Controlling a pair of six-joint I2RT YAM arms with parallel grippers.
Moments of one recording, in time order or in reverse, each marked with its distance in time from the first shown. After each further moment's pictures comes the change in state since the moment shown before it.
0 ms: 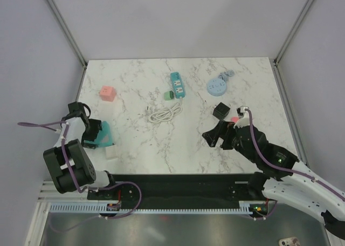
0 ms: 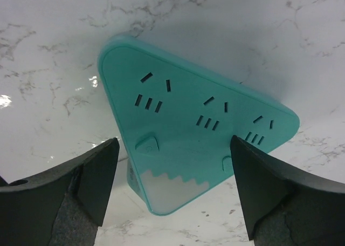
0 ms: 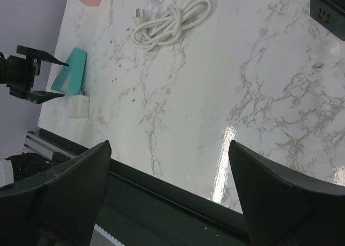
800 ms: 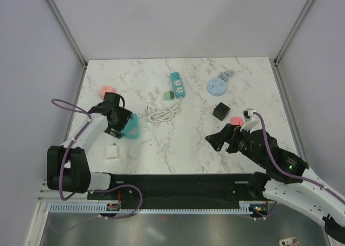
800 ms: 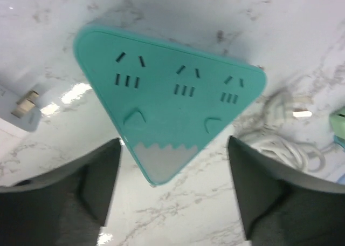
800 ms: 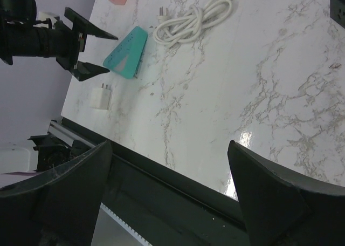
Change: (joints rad) left arm -0.483 -0.020 -0.018 0.070 0.047 -0.220; right arm 0.000 -0.115 0.002 -0.042 -0.055 -0.013
